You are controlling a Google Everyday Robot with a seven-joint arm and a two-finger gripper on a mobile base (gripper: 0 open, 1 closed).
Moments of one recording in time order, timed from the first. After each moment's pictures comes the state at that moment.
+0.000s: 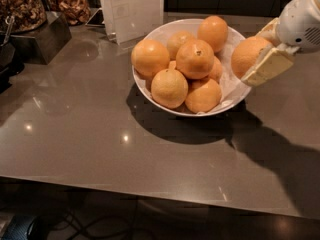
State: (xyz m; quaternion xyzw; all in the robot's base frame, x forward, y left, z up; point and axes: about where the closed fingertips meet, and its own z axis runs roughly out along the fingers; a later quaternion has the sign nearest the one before) arm 0.525 -0.194 0.965 -0.58 0.77 0.06 0.26
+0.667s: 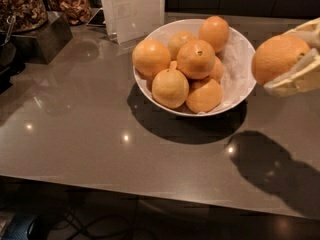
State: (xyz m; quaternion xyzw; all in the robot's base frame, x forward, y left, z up) arm 0.458 -0.212 1.002 -0.56 0.74 0.11 0.37
